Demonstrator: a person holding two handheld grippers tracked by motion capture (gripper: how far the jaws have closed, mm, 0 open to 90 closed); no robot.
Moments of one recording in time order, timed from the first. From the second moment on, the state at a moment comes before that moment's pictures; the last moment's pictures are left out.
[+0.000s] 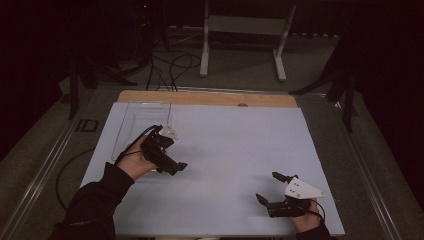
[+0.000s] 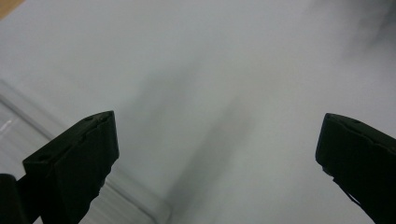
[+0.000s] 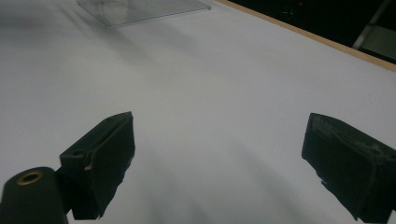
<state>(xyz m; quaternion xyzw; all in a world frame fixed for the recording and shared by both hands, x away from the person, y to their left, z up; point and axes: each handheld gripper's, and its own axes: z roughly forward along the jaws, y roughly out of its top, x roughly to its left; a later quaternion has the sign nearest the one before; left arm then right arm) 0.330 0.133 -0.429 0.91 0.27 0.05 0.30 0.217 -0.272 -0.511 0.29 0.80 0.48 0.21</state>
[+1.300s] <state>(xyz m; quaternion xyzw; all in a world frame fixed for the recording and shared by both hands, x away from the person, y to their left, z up) 0.295 0.101 -0.479 0.92 0.22 -0.02 0.32 0.218 -0.273 -0.512 0.29 0.80 0.48 0.21</state>
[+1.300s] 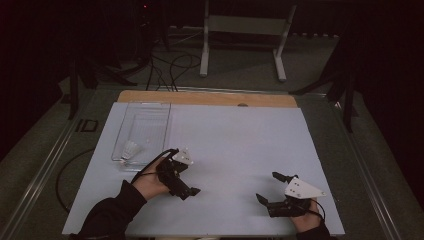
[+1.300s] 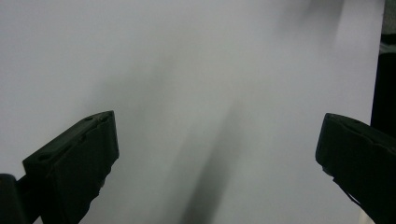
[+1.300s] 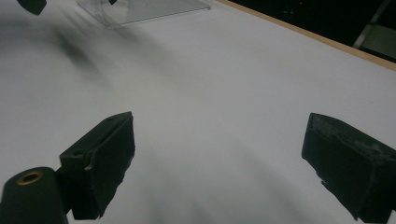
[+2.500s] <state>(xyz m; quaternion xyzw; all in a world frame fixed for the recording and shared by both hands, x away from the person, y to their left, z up) 0.260 0.164 -0.522 0.90 0.26 -0.04 0.34 0.218 -0.271 -0.512 0.29 0.81 0.47 0.20</state>
